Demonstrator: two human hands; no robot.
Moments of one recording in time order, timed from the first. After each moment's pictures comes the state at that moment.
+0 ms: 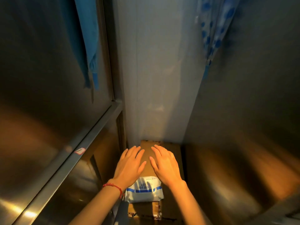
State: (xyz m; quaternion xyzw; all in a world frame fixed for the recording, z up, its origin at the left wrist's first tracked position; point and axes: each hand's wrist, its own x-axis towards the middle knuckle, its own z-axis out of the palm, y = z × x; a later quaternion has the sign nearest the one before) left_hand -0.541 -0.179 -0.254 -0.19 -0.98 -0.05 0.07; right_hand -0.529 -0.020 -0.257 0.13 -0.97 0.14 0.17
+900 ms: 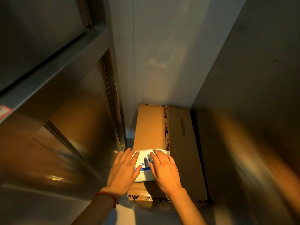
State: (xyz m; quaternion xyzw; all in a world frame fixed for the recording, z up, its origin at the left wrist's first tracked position) left_hand -0.575 -0.204 -0.490 -0.22 -0.97 -0.07 0.10; right_hand -0.555 -0.041 -0.497 0.10 -0.98 0.07 0.13
